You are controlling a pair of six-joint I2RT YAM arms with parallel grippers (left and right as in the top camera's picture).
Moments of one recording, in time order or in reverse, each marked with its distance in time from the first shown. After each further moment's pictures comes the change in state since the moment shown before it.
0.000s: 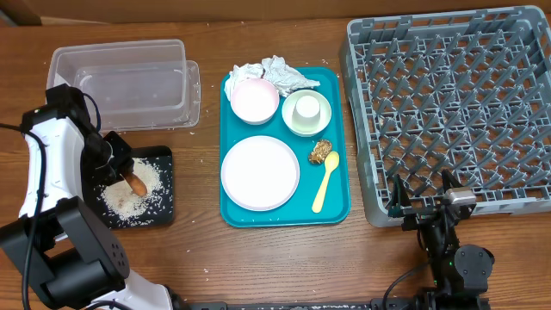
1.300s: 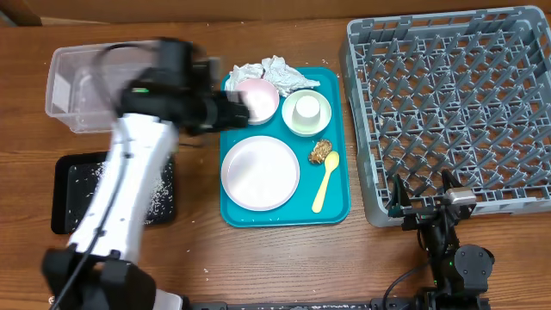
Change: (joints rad) left arm -0.632 -0.144 0.128 0.204 0.267 0.149; right arm 0.000 0.000 0.000 0.000 0.000 0.000
